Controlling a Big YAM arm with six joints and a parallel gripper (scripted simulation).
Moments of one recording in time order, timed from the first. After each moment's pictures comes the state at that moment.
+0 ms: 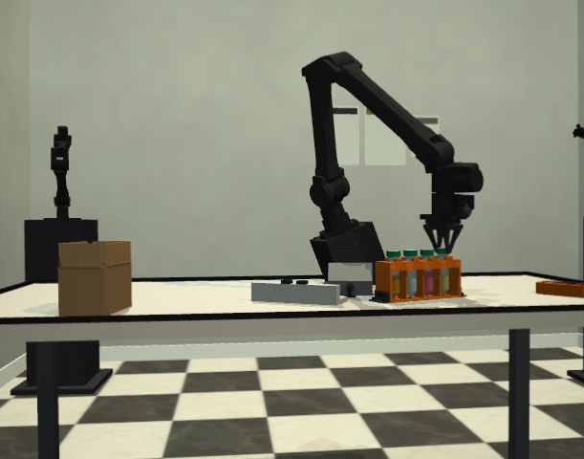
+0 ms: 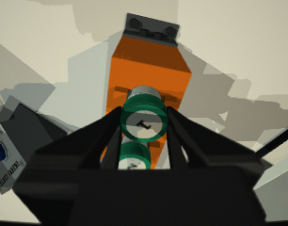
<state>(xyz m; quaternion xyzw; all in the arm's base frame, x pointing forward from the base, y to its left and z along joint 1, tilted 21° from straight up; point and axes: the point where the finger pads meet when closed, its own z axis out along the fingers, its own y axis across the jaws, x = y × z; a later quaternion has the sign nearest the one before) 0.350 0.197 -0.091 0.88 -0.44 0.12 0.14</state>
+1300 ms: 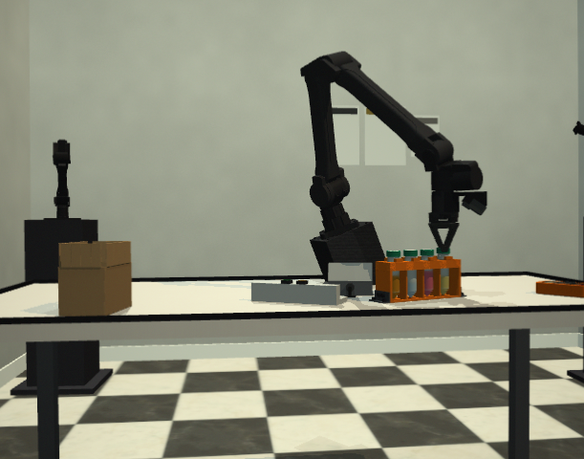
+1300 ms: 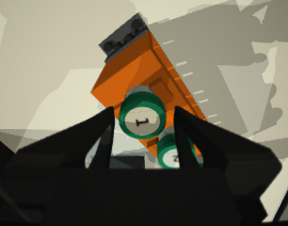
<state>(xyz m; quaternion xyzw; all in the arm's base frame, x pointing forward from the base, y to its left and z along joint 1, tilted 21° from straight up) 0.351 0.200 -0.087 0.63 -0.76 0.16 0.08</state>
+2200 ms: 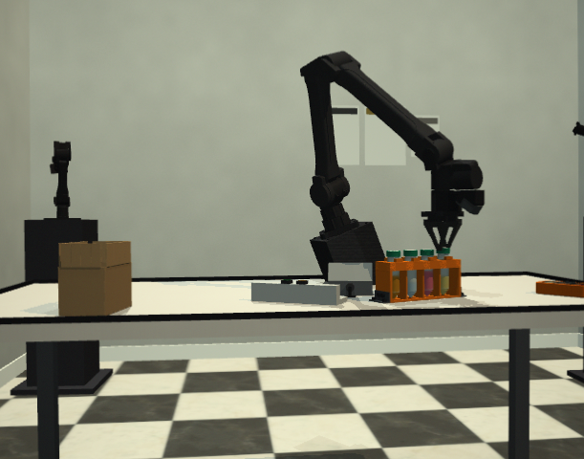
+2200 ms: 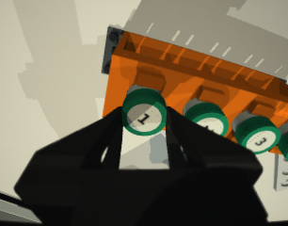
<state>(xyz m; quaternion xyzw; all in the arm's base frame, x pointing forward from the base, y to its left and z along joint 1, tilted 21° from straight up) 0.349 0.199 -0.084 0.34 -0.92 0.18 0.02</state>
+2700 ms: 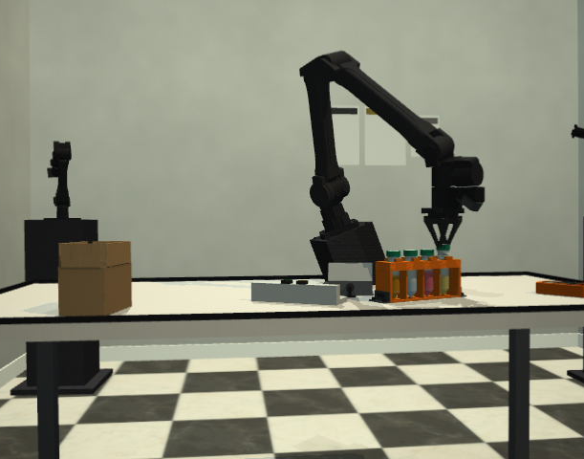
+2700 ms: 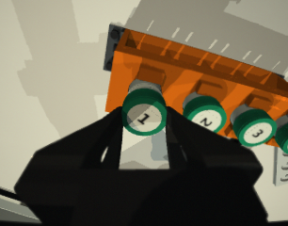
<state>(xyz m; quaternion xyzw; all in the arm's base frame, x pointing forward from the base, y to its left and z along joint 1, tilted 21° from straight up) 0.347 0.203 -0.077 0.33 -0.92 0.19 0.02</state>
